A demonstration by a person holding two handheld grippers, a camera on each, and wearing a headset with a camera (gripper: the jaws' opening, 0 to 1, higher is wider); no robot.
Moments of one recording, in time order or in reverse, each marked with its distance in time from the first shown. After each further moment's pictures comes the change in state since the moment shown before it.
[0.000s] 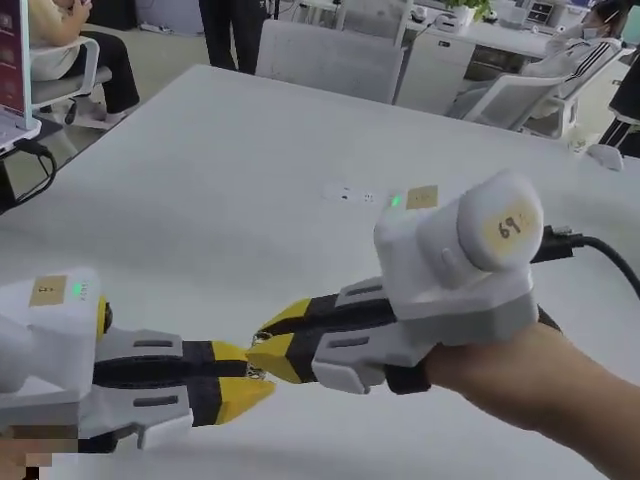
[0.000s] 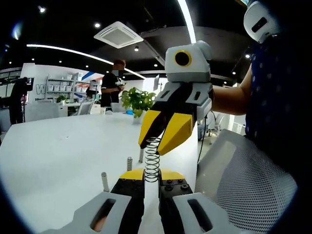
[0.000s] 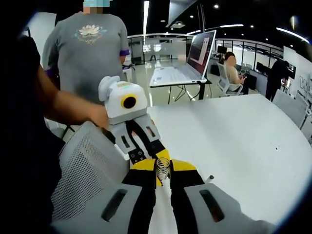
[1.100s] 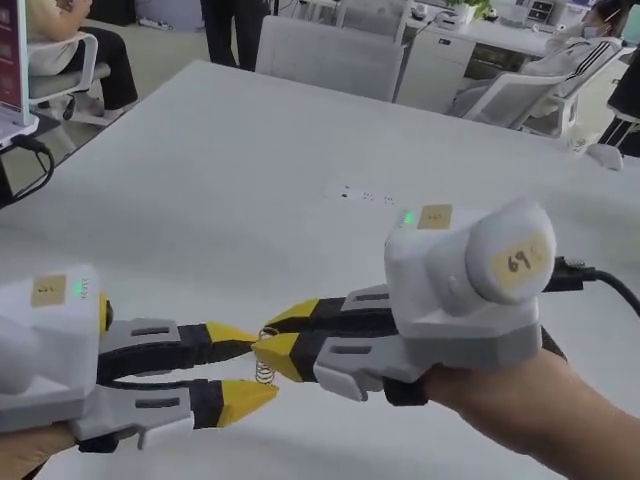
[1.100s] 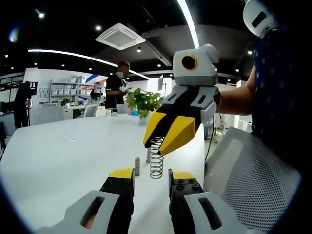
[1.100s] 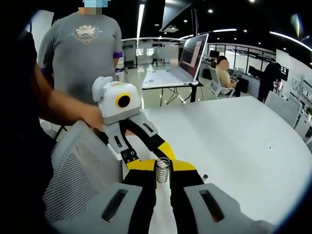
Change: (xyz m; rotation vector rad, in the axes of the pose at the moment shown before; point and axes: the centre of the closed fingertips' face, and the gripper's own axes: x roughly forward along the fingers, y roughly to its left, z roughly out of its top) left arm 0.003 0.011 -0.002 0.033 -0.005 0.056; right arm -0.001 -0.010 -0.008 -0.001 -0.035 -0.078
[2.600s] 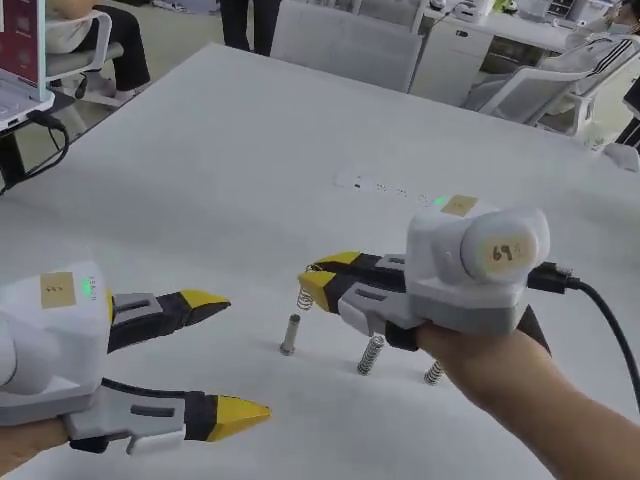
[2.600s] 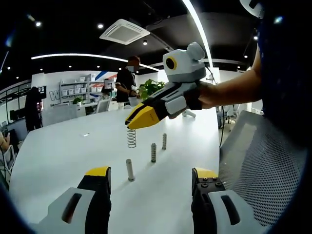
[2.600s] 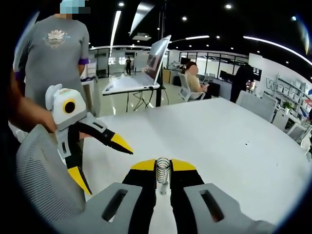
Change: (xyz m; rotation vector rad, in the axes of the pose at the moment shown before) left arm -0.012 0.022 -0.023 0.068 0.081 0.127; right arm 0.015 -0.087 -0.013 0.067 -0.082 -0.263
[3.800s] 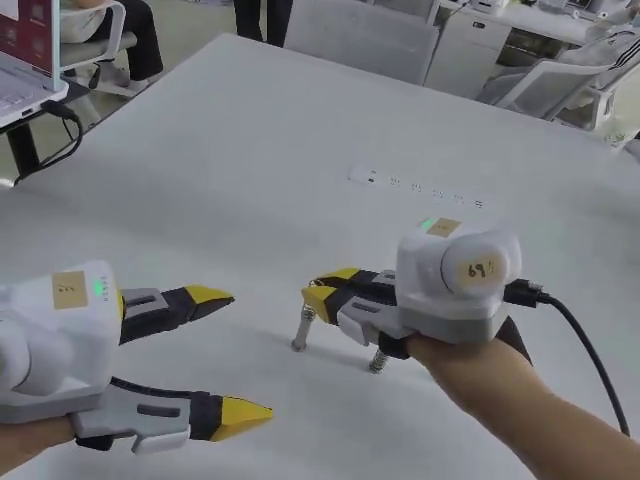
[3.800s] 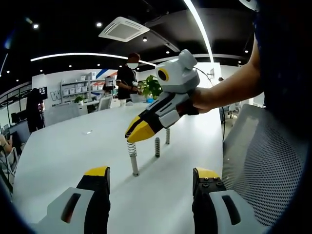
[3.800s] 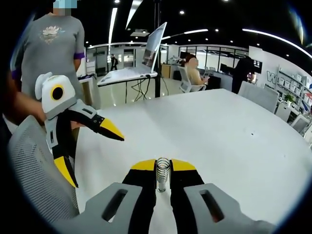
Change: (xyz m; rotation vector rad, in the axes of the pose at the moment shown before) left arm -0.001 0.008 -0.010 0.028 0.036 0.024; right arm 0.025 -0.007 -0.029 0.028 0.044 0.015
